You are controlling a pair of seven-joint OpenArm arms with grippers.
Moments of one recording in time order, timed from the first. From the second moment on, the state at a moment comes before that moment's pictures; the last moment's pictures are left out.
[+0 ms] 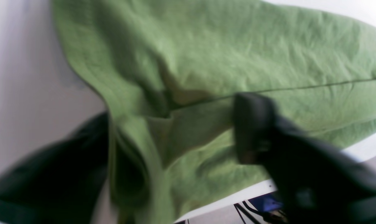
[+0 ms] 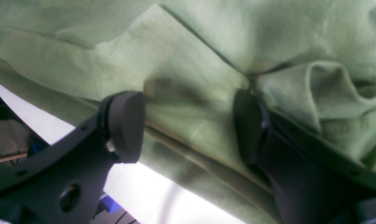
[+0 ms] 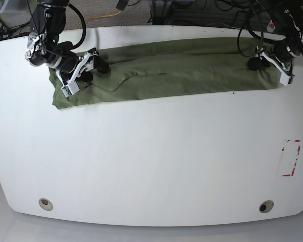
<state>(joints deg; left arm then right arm) 11.3 -9.1 -47.5 89.4 -43.4 -42.9 77.4 -13.6 13.0 20.5 92.7 44.6 40.9 -66.1</state>
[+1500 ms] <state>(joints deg) 12.9 -4.8 -33.0 114.5 -42.3 -40.2 80.1 -12.5 13.0 20.1 87.3 45.3 41.1 -64.1</state>
